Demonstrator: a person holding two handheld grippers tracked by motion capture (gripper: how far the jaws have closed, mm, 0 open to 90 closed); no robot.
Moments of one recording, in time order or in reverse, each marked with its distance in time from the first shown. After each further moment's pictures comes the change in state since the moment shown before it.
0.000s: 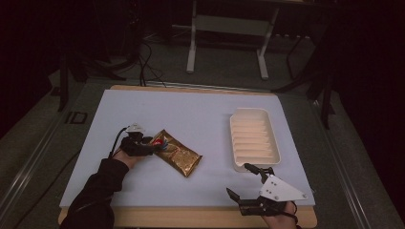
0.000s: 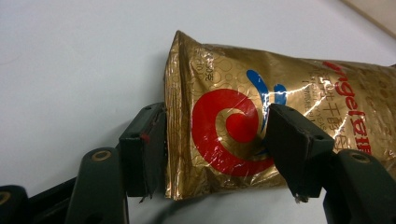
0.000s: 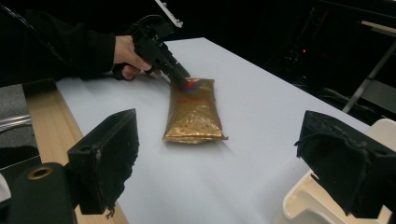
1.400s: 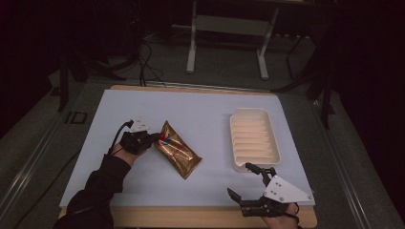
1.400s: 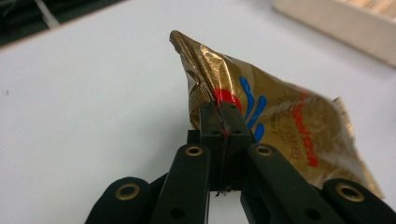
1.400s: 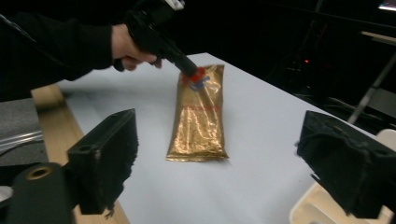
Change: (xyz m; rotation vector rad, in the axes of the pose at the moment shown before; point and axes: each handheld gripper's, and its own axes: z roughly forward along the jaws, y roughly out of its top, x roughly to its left) left arm -0.059 0.040 -0.045 -0.072 0.122 0.234; right arm 0.001 0.004 -0.006 -0.058 0.010 0.031
